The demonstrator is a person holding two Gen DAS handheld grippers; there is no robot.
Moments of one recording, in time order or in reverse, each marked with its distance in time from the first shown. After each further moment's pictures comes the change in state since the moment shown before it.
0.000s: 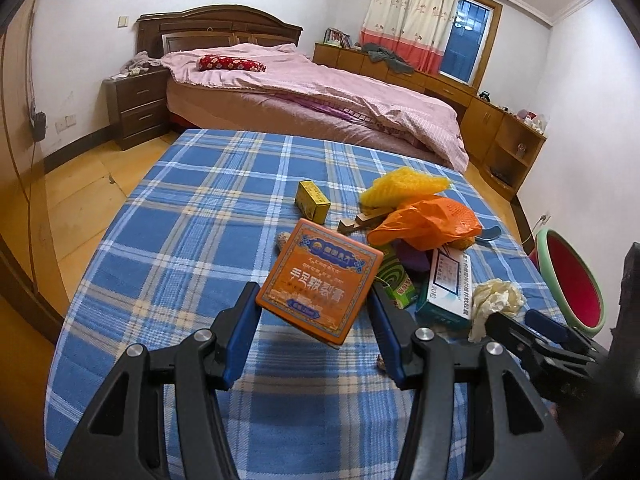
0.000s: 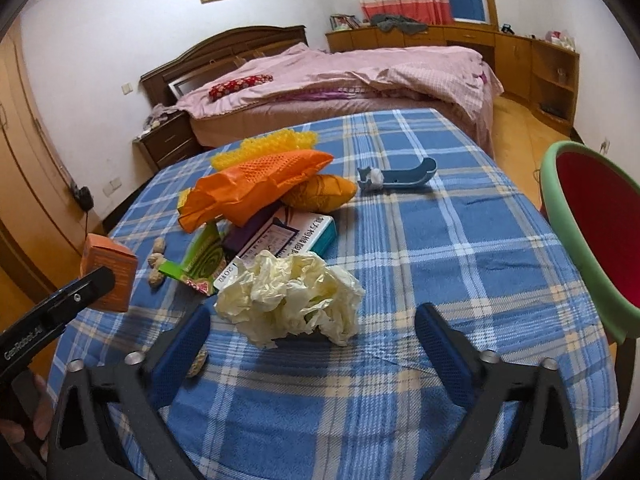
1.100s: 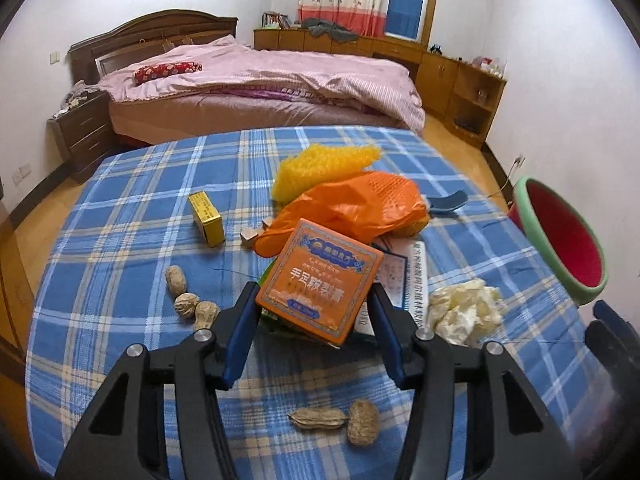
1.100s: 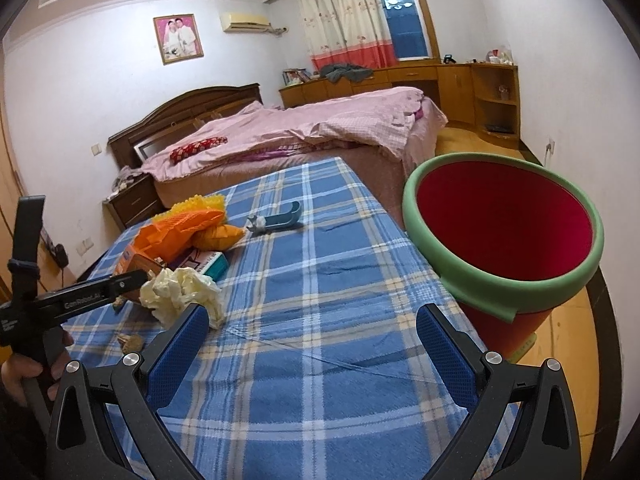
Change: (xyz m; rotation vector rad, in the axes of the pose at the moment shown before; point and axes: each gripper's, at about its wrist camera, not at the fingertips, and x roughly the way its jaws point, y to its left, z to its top) left arm 0.049 -0.068 0.015 0.208 0.073 -0.089; right arm -0.082 -0.077 -0.035 0.103 -0.222 -0.110
